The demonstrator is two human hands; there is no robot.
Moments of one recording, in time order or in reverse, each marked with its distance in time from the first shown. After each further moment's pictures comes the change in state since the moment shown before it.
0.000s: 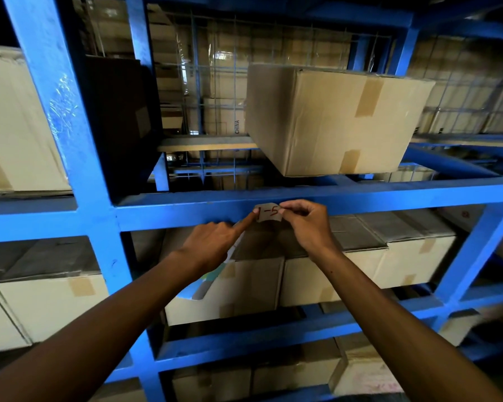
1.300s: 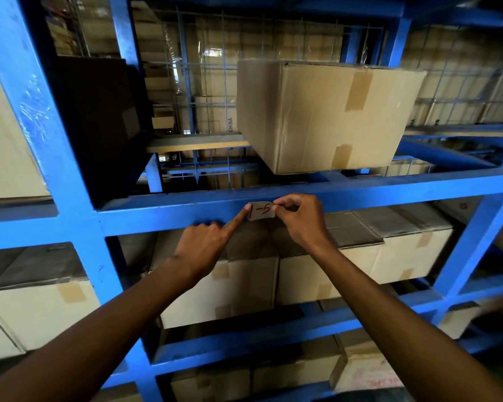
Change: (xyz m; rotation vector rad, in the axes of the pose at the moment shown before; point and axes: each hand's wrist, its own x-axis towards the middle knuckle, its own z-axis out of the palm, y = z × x) left_hand 0.001 0.014 0.001 0.109 0.033 -0.040; right_hand 0.014 0.006 -0.008 -0.296 0.027 -0.143
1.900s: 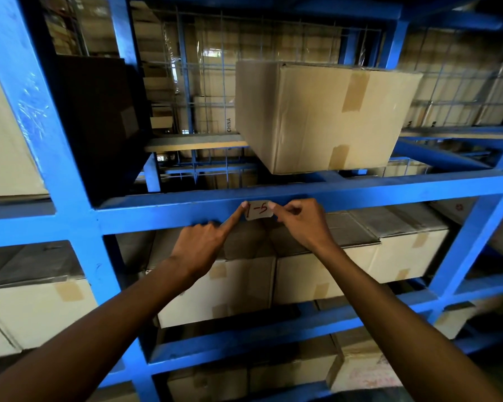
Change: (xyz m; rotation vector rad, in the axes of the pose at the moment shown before) left_hand -0.001 -0.003 0.016 -0.057 0.083 -0.023; right_hand 0.001 0.016 -0.008 0.030 -0.087 0.037
